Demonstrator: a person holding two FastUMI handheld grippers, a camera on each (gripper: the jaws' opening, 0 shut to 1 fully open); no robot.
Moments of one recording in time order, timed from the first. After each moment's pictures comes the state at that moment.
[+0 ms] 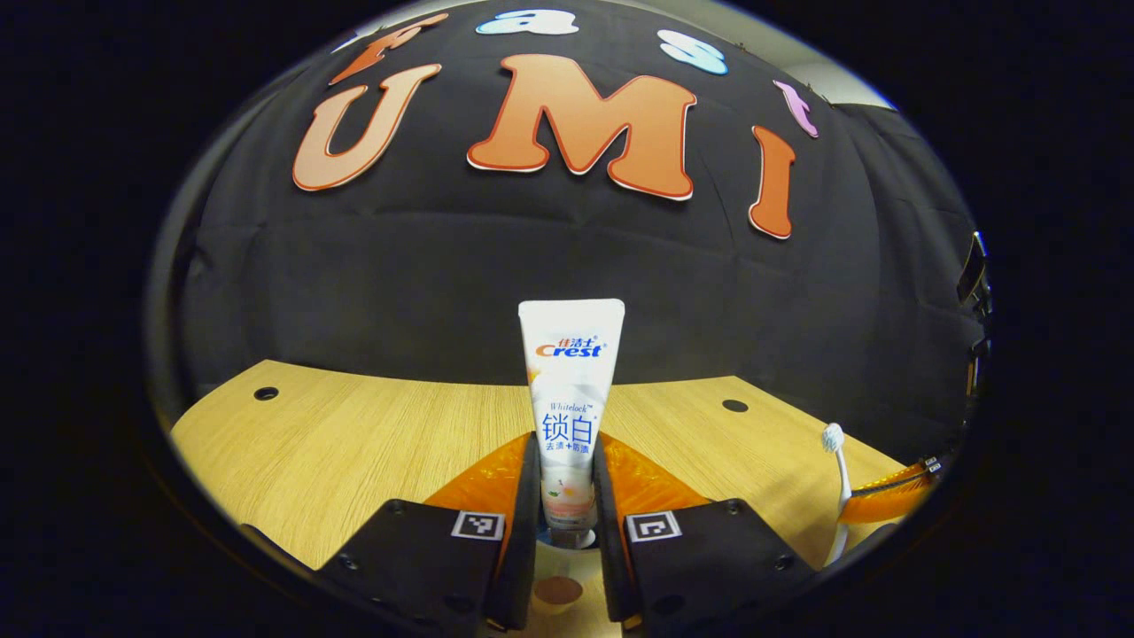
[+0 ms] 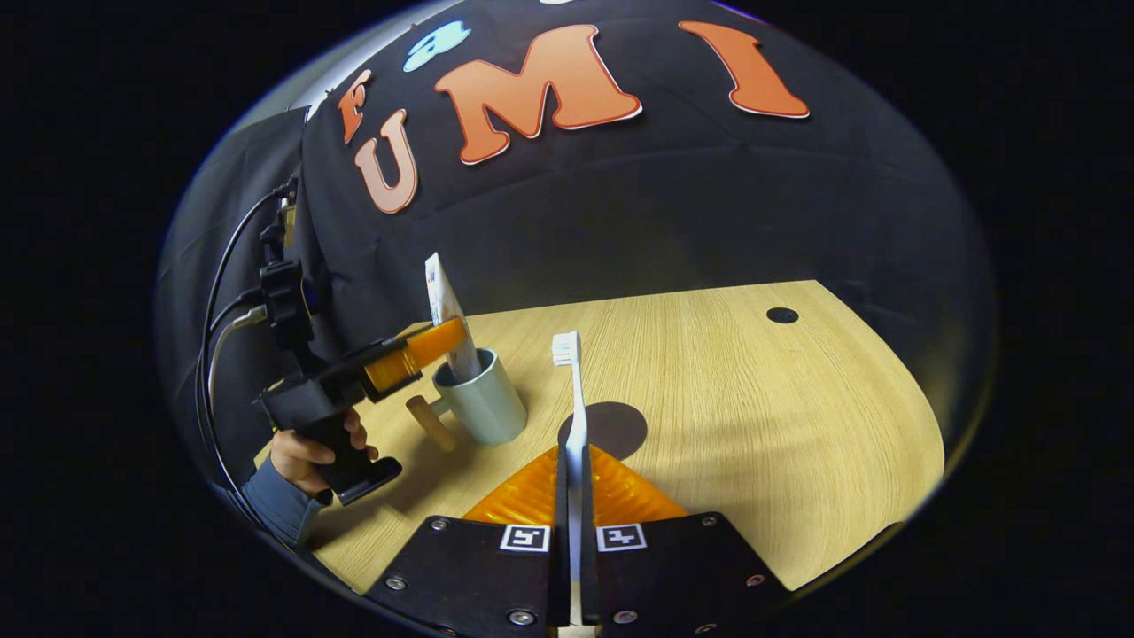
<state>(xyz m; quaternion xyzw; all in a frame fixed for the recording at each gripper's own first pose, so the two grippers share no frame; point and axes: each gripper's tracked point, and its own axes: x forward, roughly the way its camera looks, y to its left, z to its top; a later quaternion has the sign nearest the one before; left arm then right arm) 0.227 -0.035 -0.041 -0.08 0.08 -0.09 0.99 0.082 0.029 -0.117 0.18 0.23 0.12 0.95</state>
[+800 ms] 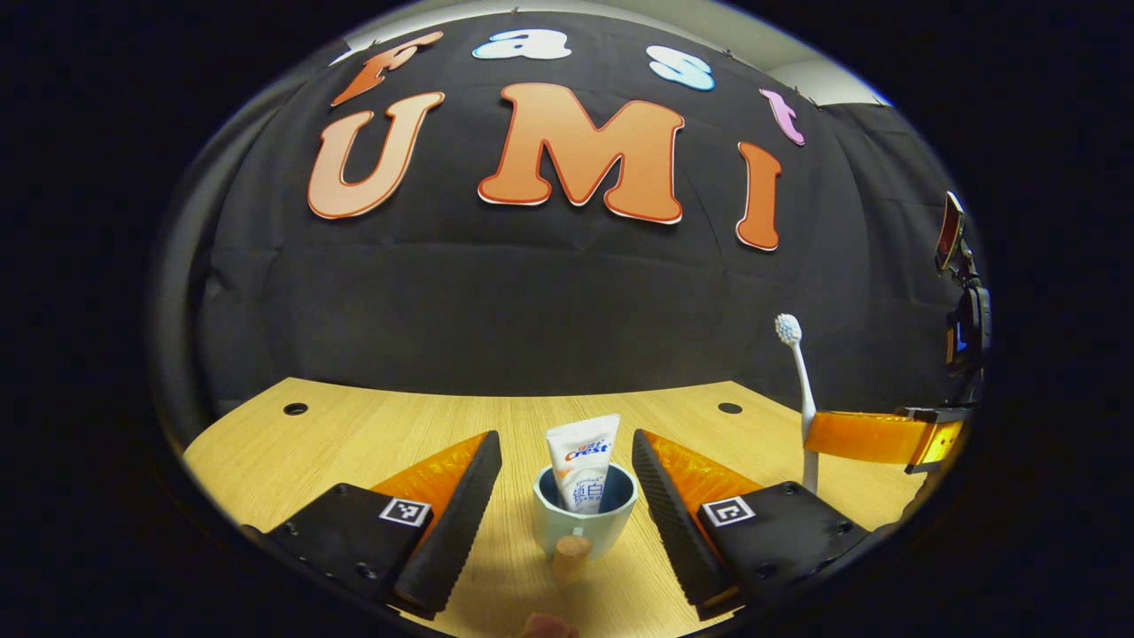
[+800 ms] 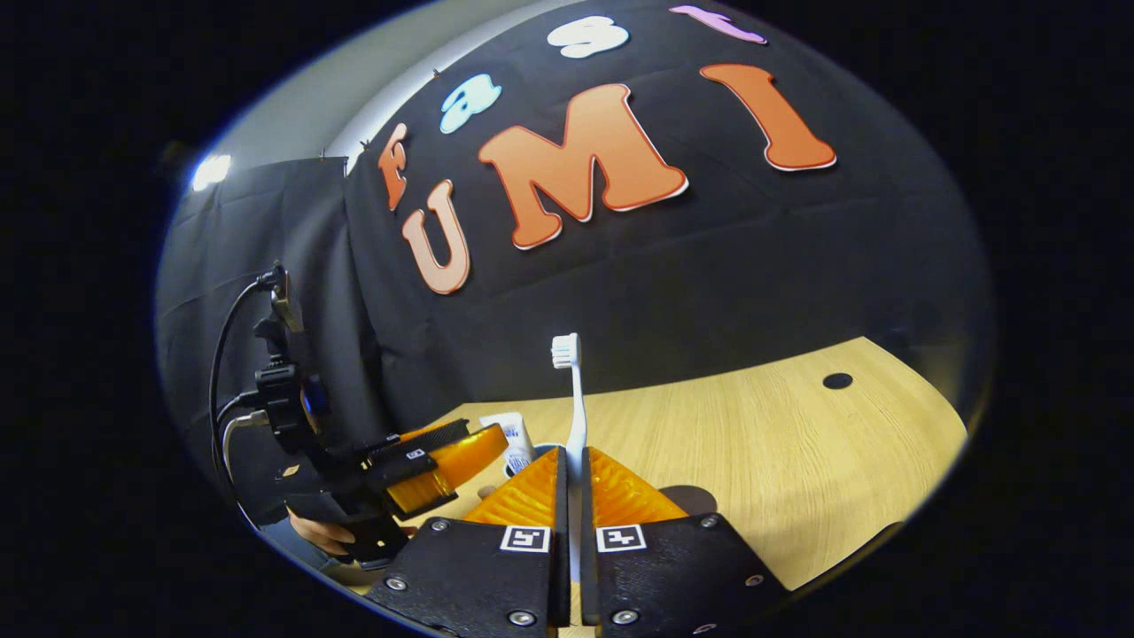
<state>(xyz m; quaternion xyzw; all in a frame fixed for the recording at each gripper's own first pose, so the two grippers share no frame) 0.169 -0.011 -0.013 -0.06 0.04 -0.08 0.99 0.118 0.069 -0.032 0.22 0.06 0.16 0.96</state>
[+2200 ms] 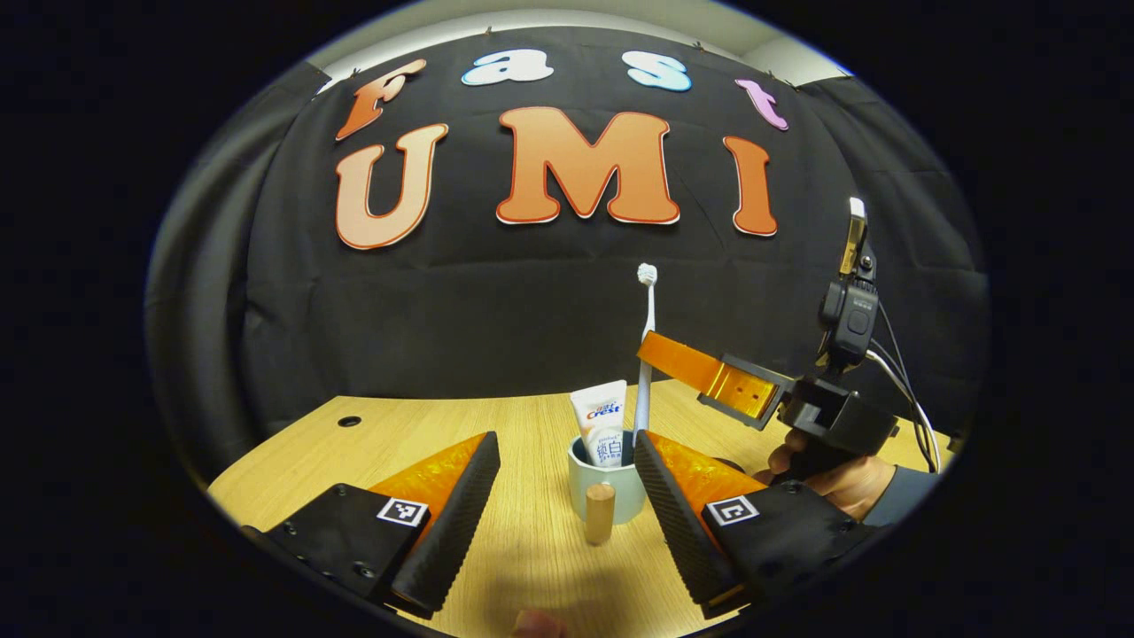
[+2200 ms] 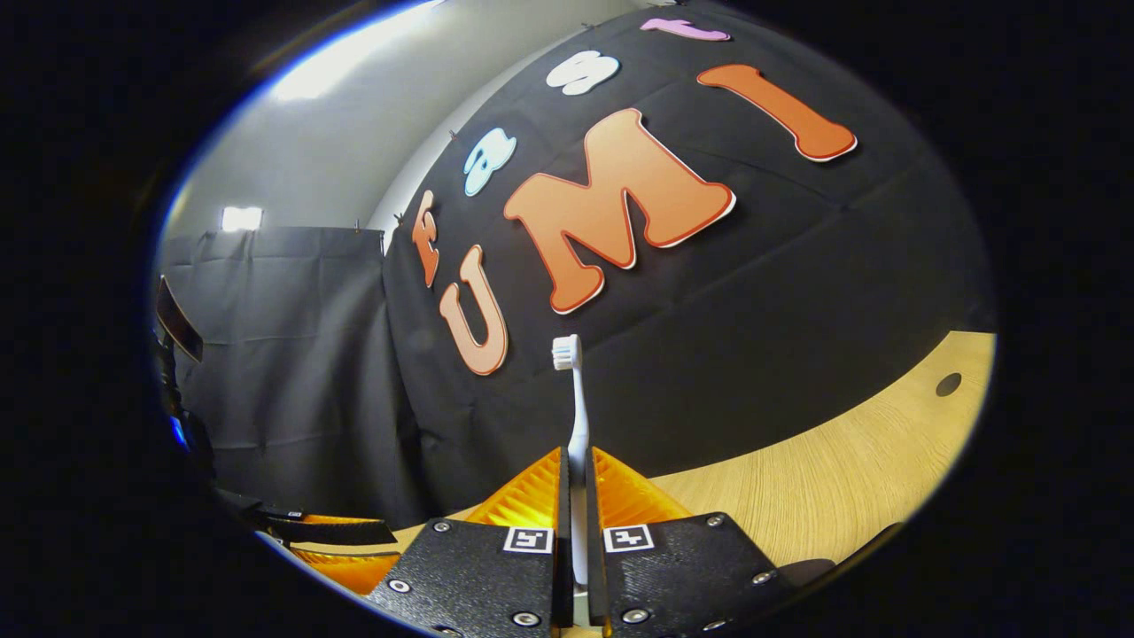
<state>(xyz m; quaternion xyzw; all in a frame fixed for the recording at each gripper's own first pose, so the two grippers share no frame) 0.117 0.004 -0.027 -0.02 0.04 -0.04 1.00 0.224 0.126 -0.016 0.30 -0.08 0.21 0.93</state>
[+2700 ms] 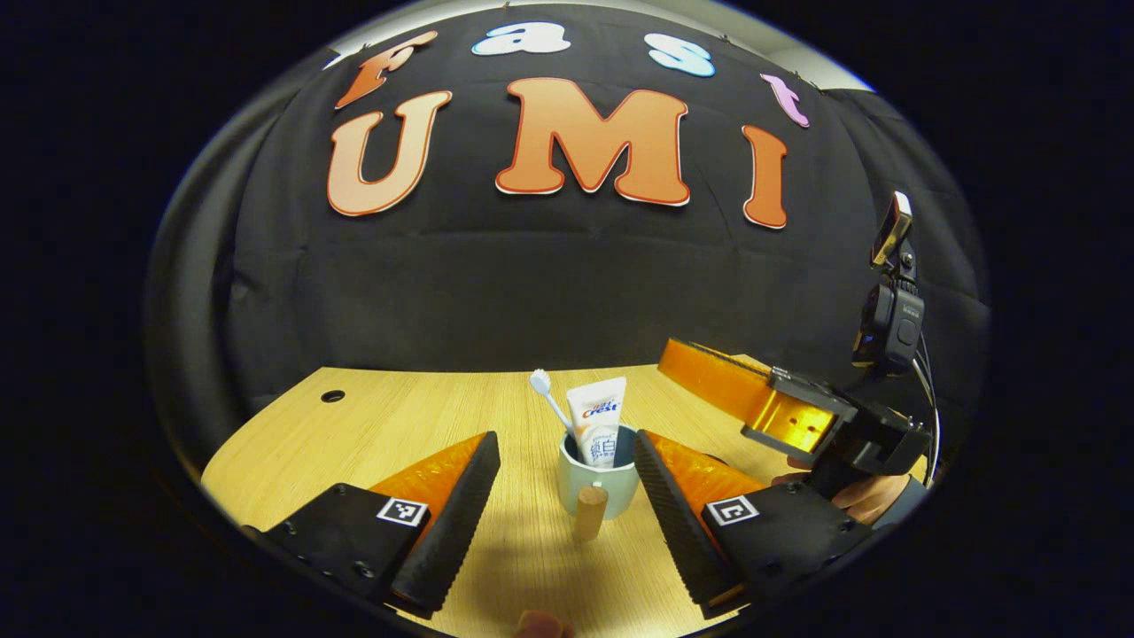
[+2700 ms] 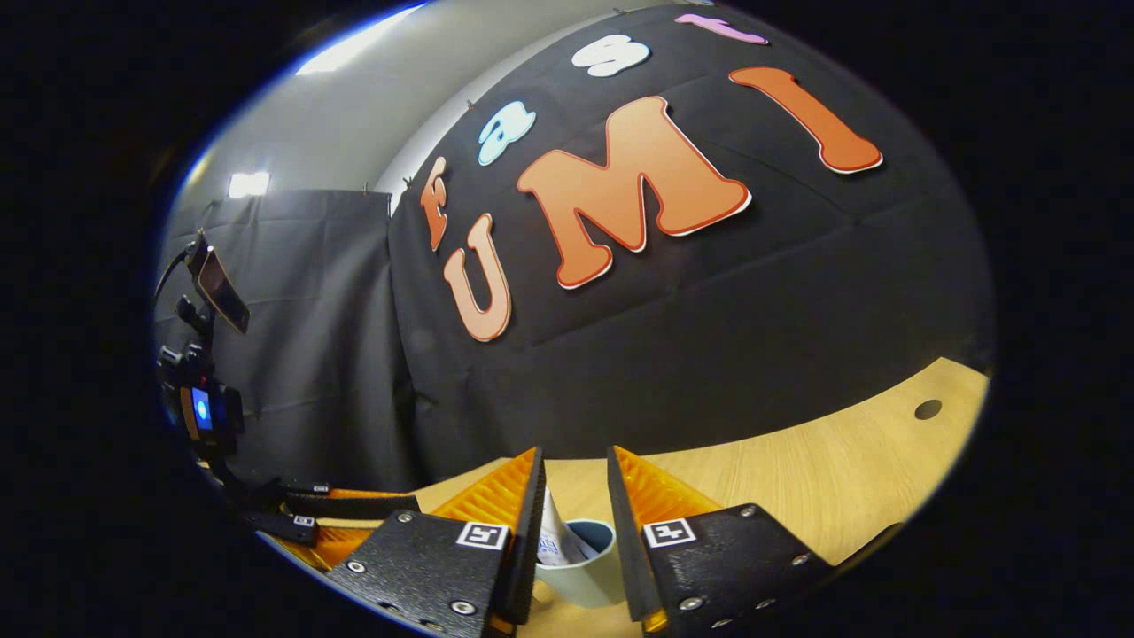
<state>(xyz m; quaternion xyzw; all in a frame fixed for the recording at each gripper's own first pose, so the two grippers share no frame) 0.126 0.000 -0.021 -0.04 0.09 -0.05 0.99 0.193 0.114 -0.024 0.23 -0.02 0.22 0.95</state>
